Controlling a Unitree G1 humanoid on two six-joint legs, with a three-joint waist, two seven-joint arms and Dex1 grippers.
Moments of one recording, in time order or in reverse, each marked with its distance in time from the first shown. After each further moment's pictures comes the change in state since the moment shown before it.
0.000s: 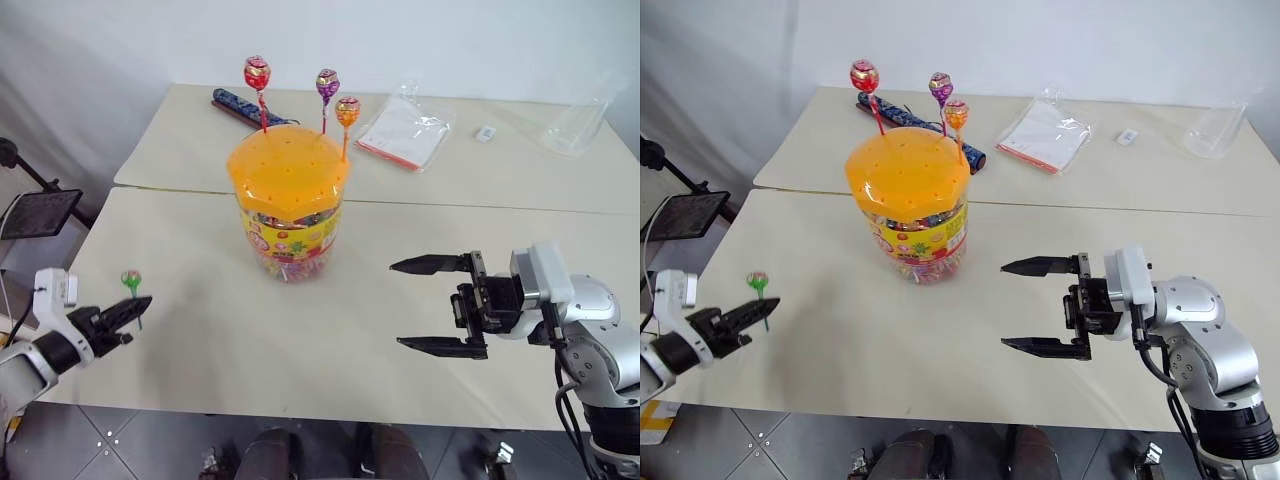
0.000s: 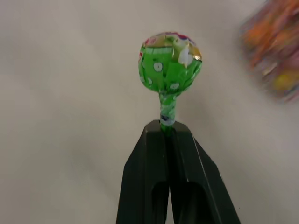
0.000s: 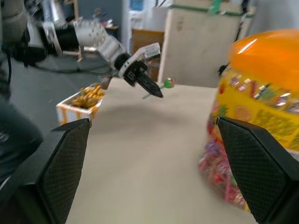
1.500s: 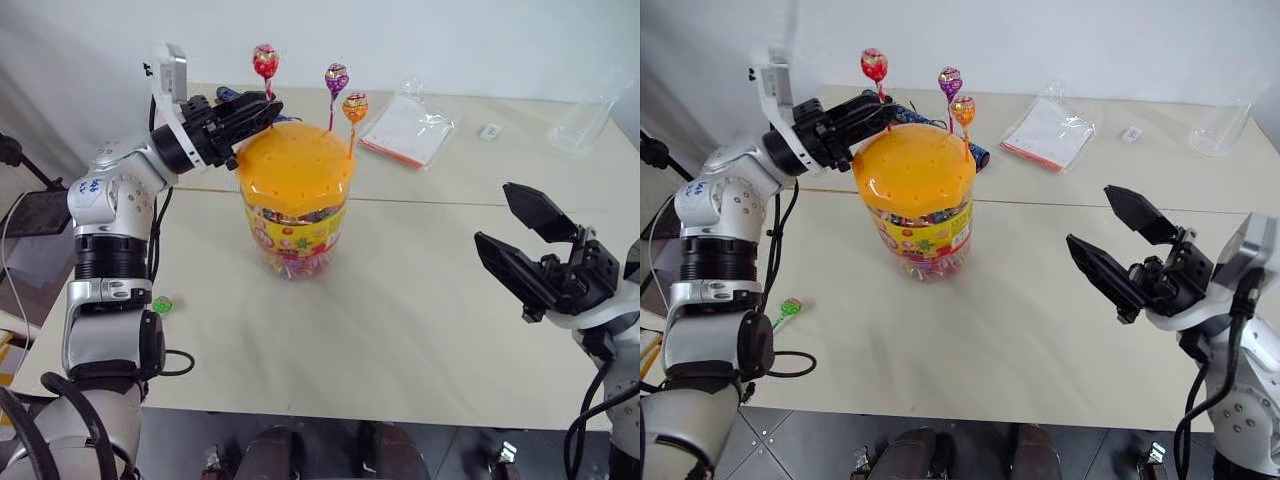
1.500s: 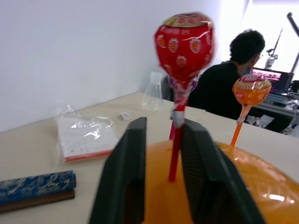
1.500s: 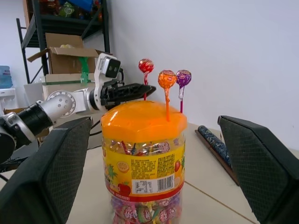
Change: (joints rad) left arm -1.318 -0.270 -0.471 0.701 0.340 -0.493 -0.533; right arm 0.203 0.156 -0.361 -0.261 0.320 0.110 -0.551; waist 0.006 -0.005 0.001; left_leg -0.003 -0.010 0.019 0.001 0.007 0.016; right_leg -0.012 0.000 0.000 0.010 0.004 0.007
